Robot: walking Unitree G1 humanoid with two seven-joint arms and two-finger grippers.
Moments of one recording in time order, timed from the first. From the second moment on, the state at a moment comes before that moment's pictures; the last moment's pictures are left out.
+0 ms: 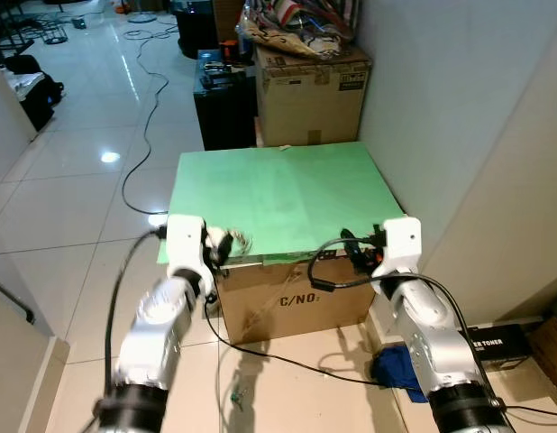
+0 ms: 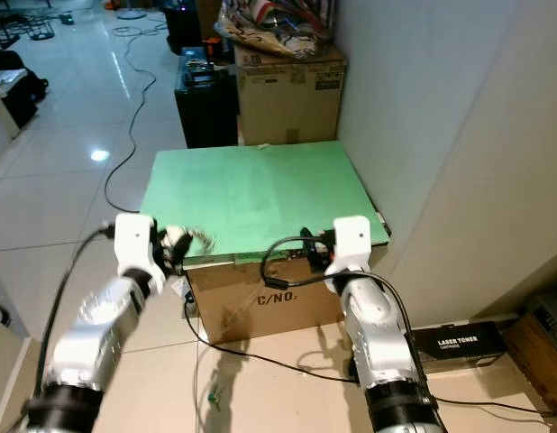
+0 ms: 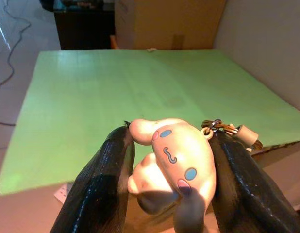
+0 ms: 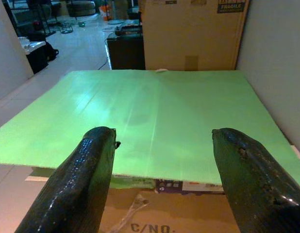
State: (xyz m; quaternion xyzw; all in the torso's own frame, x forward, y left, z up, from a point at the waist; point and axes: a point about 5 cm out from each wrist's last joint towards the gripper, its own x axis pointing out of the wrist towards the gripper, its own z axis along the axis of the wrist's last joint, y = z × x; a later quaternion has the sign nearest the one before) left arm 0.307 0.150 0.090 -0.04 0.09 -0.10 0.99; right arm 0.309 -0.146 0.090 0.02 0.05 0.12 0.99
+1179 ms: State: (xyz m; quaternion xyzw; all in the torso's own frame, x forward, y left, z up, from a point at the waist) left arm 0.299 0.162 0.098 -0.05 0.05 -0.04 1.00; right arm 0.313 -0.146 0.099 0.03 0.04 0.12 0.99
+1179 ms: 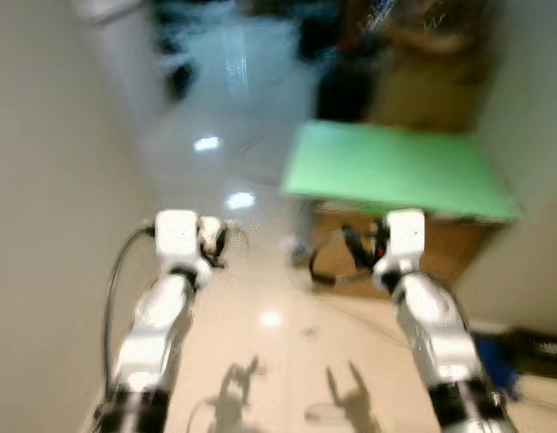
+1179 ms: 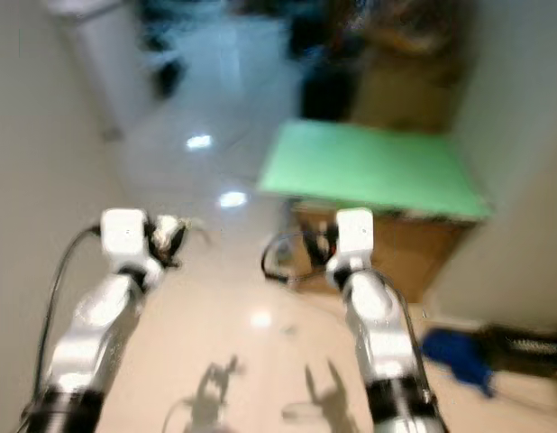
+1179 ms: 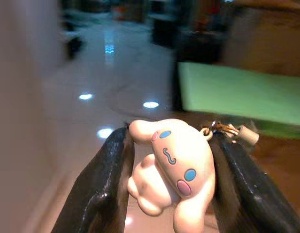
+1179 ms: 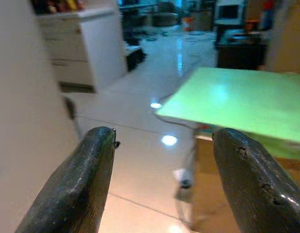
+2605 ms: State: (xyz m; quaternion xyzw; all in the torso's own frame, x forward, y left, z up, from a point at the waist) left arm 0.307 0.177 0.108 0.07 0.04 0.07 0.99; right arm 0.313 -0.133 0.083 0.06 0.07 0.17 0.98
